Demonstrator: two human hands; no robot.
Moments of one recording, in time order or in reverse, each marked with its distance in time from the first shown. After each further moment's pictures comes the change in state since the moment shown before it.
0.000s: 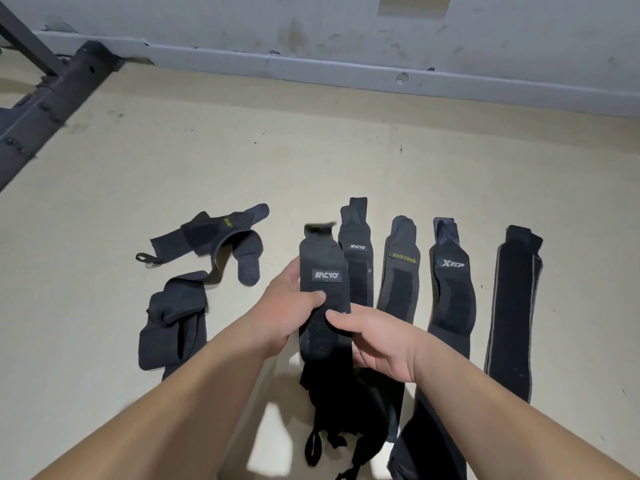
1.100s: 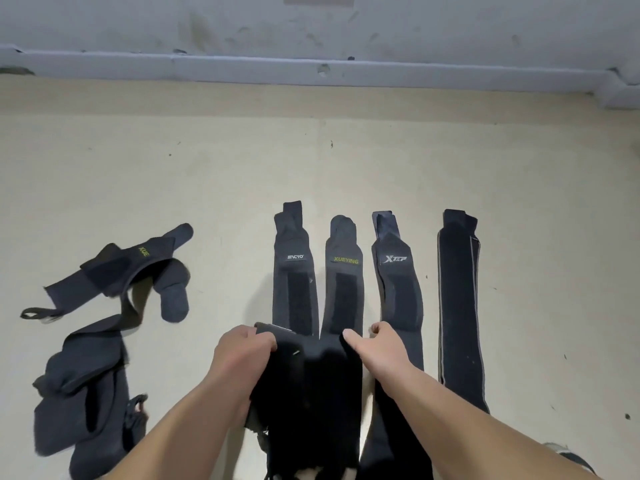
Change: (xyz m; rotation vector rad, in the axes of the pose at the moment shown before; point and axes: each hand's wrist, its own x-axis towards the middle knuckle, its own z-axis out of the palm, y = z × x) left_hand 0.012 -0.012 0.057 0.154 0.226 -0.403; right_hand 0.014 0.058 -0.113 -0.295 0.888 0.149
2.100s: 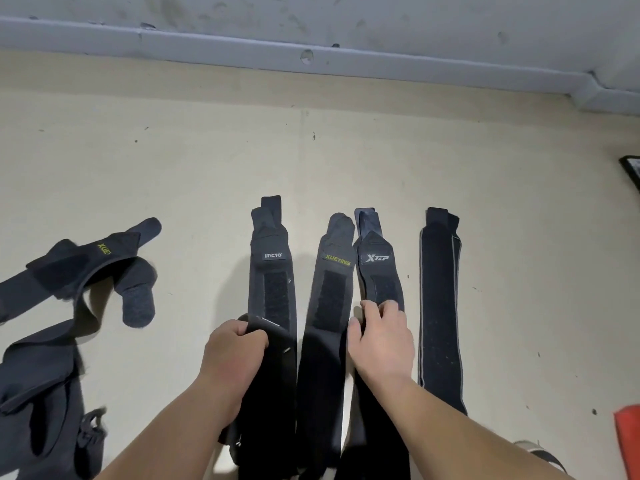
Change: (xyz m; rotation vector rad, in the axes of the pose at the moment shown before) left_hand 0.030 -0.002 0.026 0.018 0.021 0.105; right_hand 0.023 0.014 -0.014 -0.622 0.432 -0.415
